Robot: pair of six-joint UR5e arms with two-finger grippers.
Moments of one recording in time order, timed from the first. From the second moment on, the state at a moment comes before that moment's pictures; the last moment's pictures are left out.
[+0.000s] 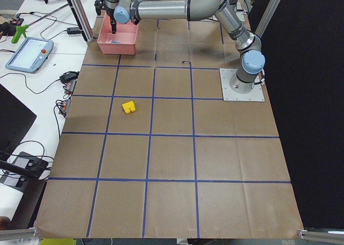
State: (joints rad) left arm -1.72 -2.31 -0.94 -1.21 1.50 -0.36; right arm 1.04 -1.30 1.75 -2.21 -1.51 -0.66
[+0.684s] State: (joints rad) left arm -1.41 -2.09 -1.07 -1.43 1.49 0.11; right arm 1.40 -1.09 1.45 -2.29 -1.11 -0.63
